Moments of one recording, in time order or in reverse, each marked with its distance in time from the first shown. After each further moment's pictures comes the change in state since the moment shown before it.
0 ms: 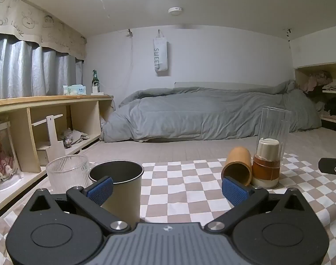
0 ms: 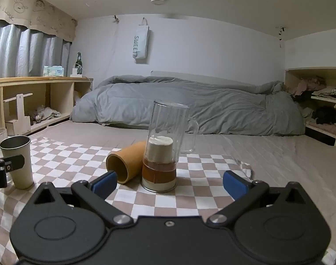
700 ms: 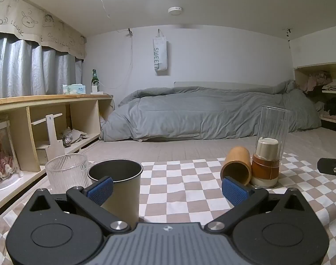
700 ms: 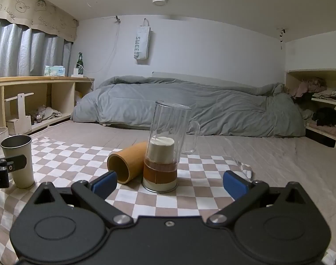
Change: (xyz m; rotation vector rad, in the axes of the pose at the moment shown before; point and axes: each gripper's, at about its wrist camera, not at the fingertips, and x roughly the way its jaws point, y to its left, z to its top) left arm 0.000 0.000 0.000 -0.003 0.002 -0.002; right arm -0.002 0.000 -0.001 -0.011 -0.003 -0.003
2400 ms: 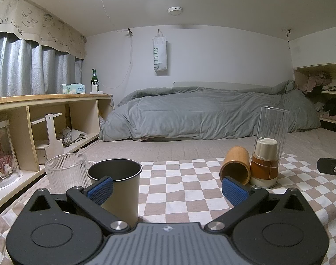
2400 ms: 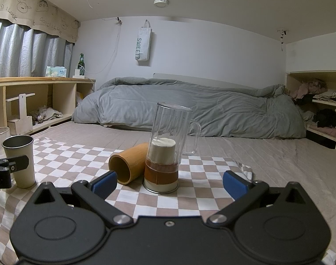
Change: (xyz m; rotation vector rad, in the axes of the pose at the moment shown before) left arm 0.000 0.000 0.000 -0.002 0.001 -0.002; right arm -0.002 0.002 0.000 -0.001 -0.005 -0.001
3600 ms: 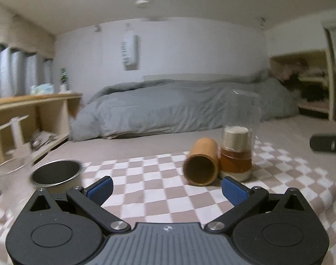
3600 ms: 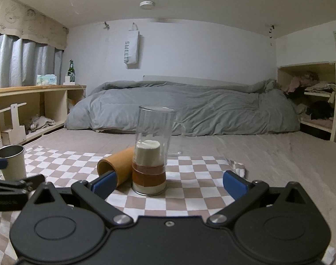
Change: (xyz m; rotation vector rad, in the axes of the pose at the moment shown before) left arm 0.043 -0.055 -0.006 0.091 0.029 -0.146; right arm -0.004 -0.026 0.003 0.065 -0.006 -0.027
